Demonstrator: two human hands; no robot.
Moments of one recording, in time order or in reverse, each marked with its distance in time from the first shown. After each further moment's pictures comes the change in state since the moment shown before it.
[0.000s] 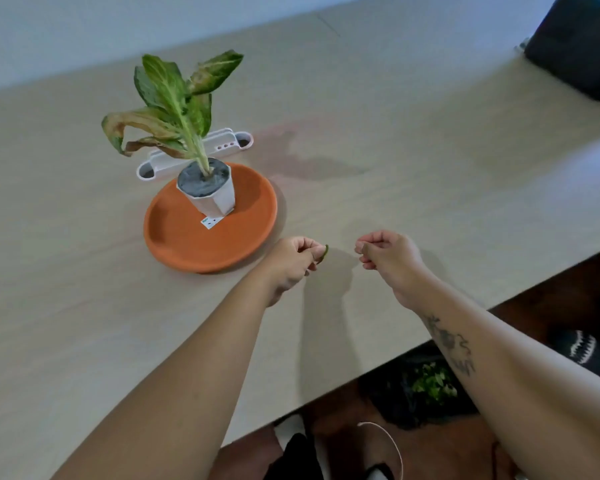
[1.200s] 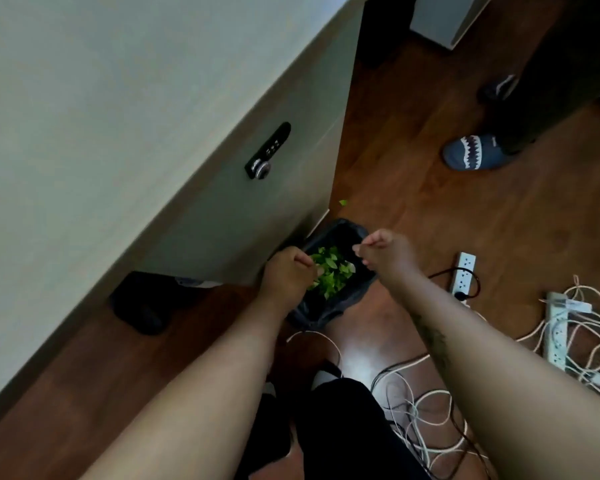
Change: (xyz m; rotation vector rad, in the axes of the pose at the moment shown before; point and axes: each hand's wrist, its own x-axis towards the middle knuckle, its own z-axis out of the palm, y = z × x) left_hand 0.043 -0.214 0.412 0.394 -0.286 -0.128; right_hand -0.010 0.385 -0.273 -0.015 0.403 0.396
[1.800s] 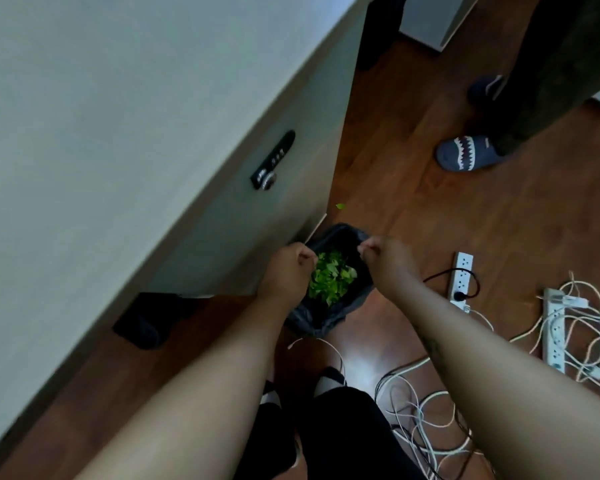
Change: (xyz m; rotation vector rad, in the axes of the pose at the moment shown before) left_hand 0.019 0.002 -0.007 0.232 0.008 0.187; right_hand 0.007 0.008 0.013 -0.354 0.022 -0.161
